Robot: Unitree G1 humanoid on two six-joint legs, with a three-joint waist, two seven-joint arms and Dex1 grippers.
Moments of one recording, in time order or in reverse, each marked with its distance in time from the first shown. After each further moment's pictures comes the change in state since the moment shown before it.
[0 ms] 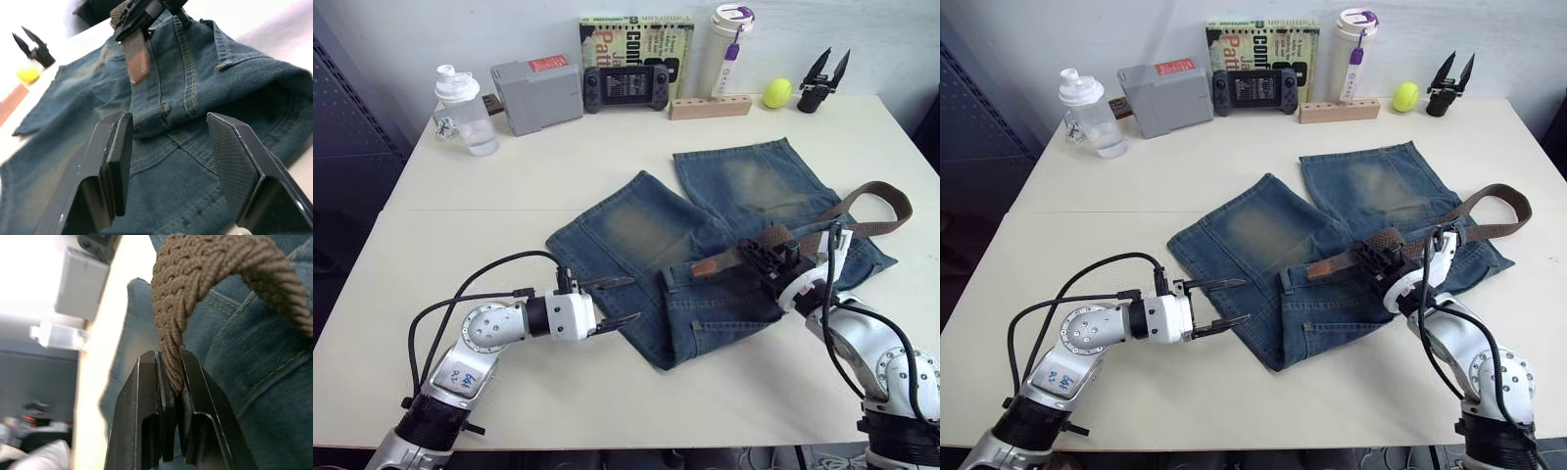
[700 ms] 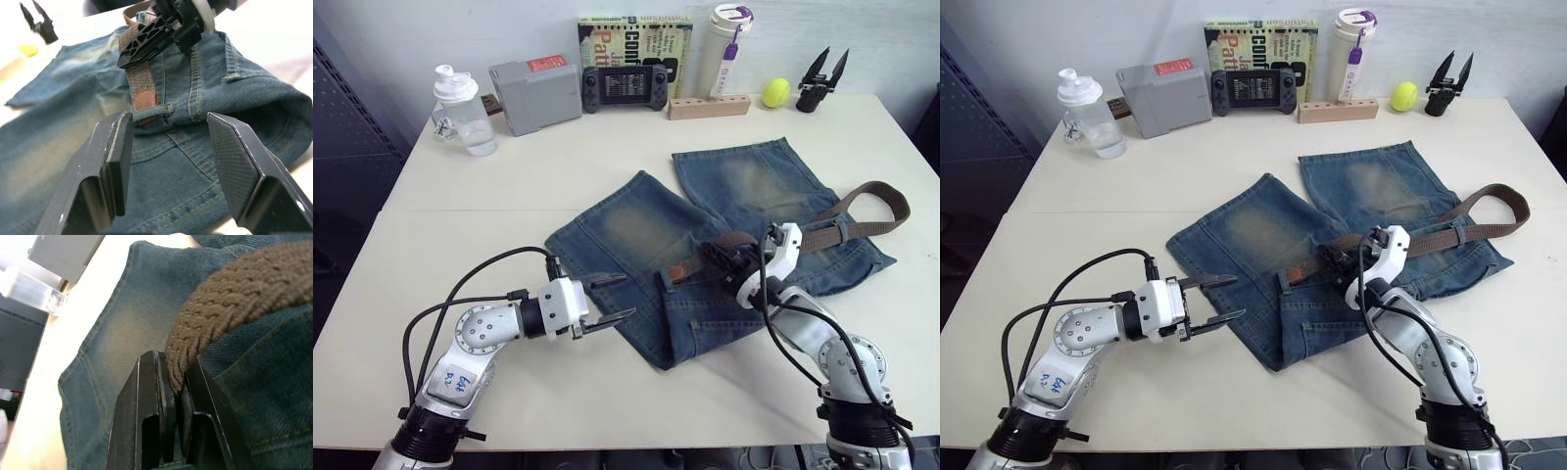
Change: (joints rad) left arm 0.042 -0.035 0.056 -0.057 -0.088 0.206 -0.010; right arm -0.093 0.132 0.138 -0.008 -0.439 0.043 0.117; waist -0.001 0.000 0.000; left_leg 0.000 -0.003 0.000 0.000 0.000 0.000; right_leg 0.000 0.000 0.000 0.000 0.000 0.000
